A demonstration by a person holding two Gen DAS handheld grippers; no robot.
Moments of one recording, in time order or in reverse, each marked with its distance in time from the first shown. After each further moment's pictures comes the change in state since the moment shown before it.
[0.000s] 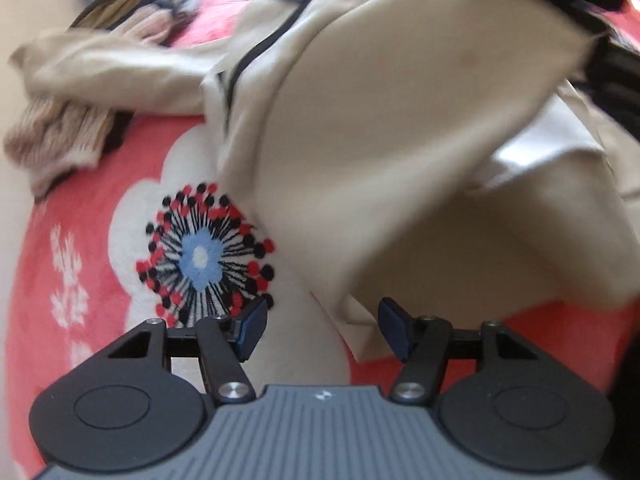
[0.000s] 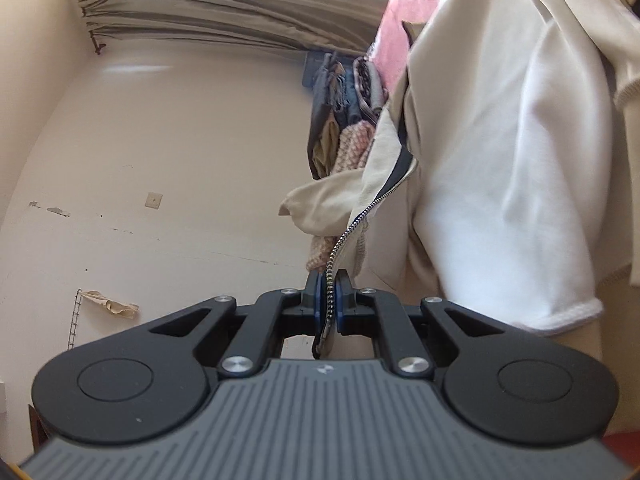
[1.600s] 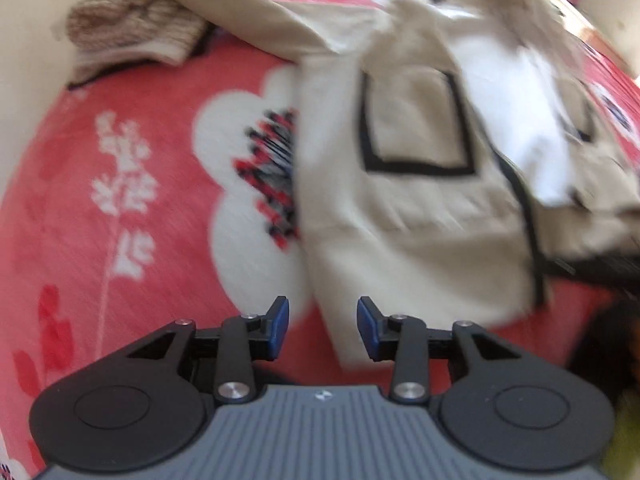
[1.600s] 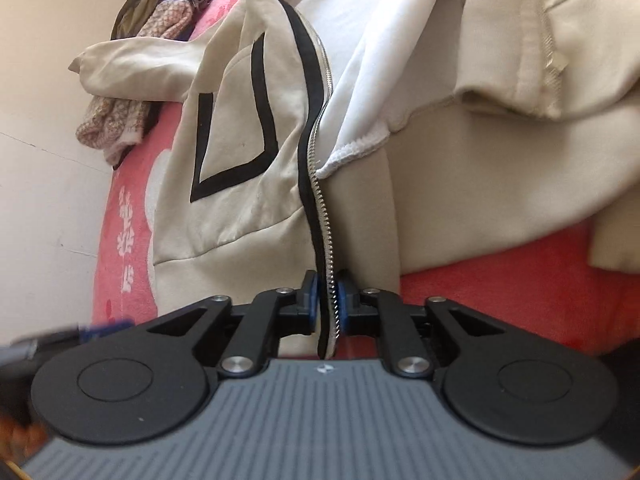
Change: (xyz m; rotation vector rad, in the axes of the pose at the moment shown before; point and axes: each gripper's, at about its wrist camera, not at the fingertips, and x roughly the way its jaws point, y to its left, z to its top) left arm -0.027 0.117 -0.059 -0.209 0.064 -0.161; right arm 0.014 -0.002 -0.092 -0.219 0.217 -0.816
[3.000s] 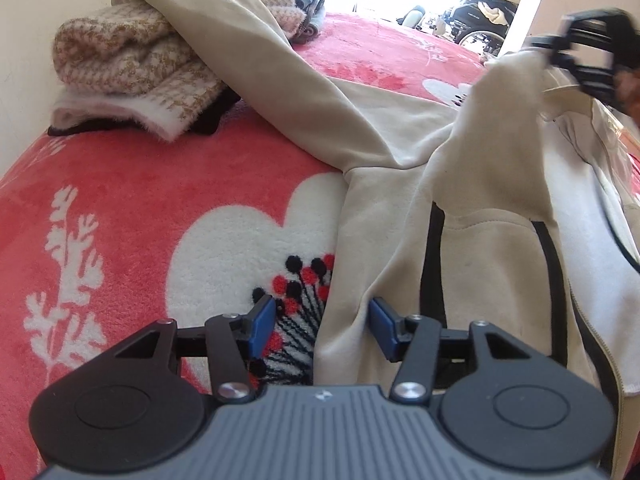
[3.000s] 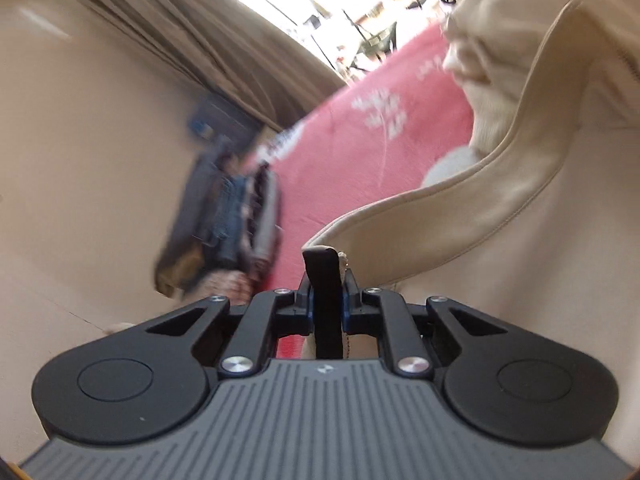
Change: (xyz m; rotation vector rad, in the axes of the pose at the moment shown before) left arm 0.092 0.018 0.077 -0.121 -0.276 -0.006; right arm 0.056 0.045 0.328 0.060 -0.439 0.265
